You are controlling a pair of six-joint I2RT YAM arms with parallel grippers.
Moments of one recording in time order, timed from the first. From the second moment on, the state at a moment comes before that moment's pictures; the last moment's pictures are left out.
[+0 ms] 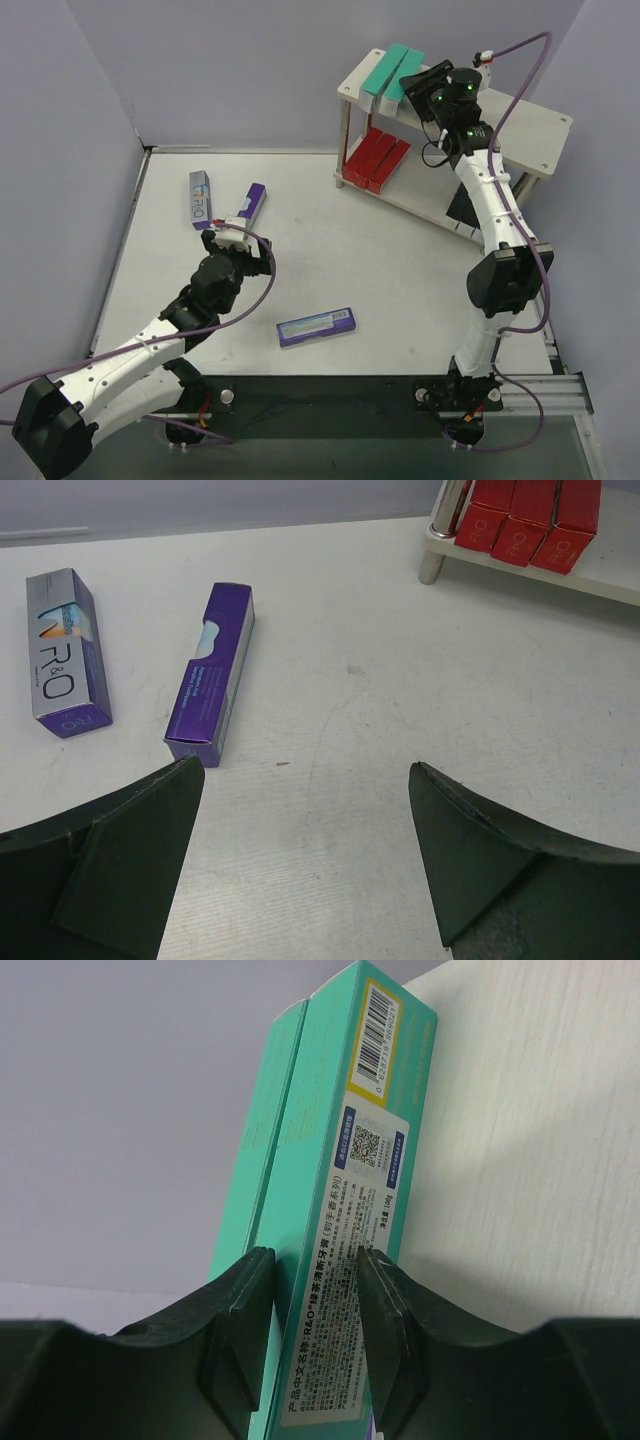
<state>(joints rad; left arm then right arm) -0.70 0.87 0.50 0.22 -0.50 -0.14 0.16 1.89 1.99 -0.24 0.03 0.95</state>
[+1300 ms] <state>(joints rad) -0.70 0.88 0.50 0.23 -0.47 -0.14 0.18 1.79 1.89 -0.26 -0.01 0.93</state>
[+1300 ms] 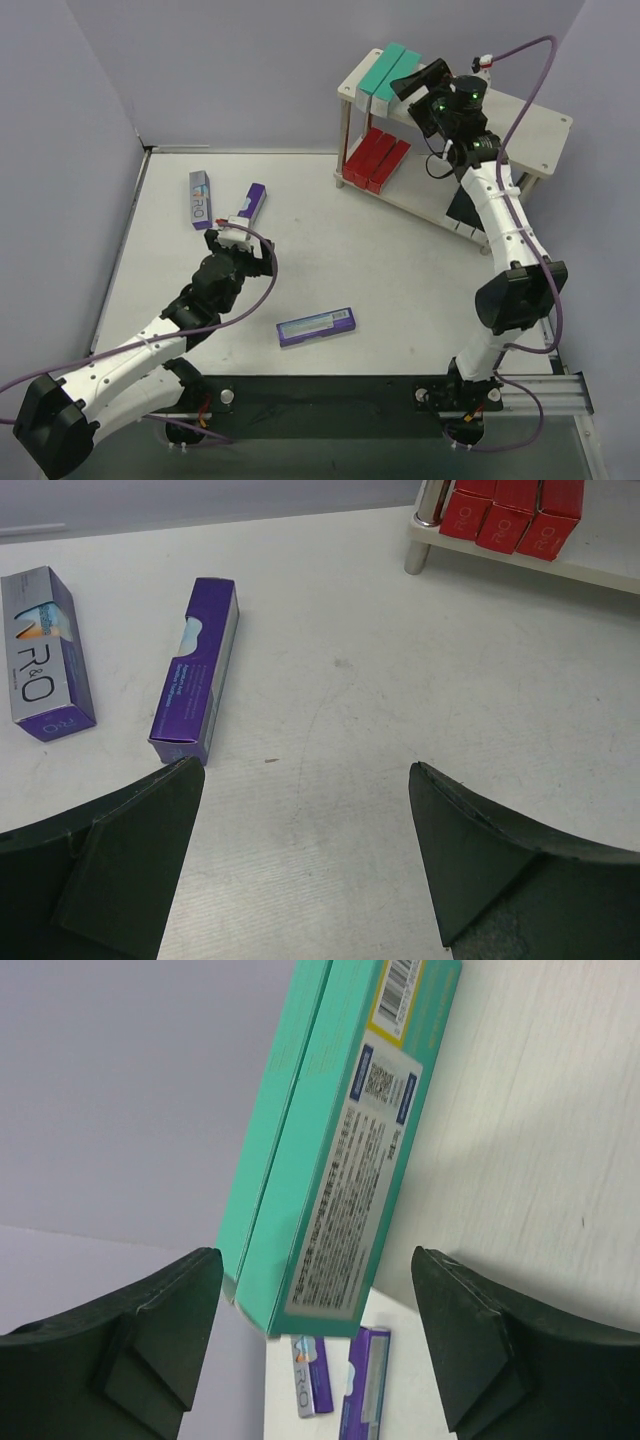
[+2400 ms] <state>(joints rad) -0.70 0.71 0.48 0.03 -0.51 0.05 0.85 1.37 1.14 -0.83 -0.10 -0.17</state>
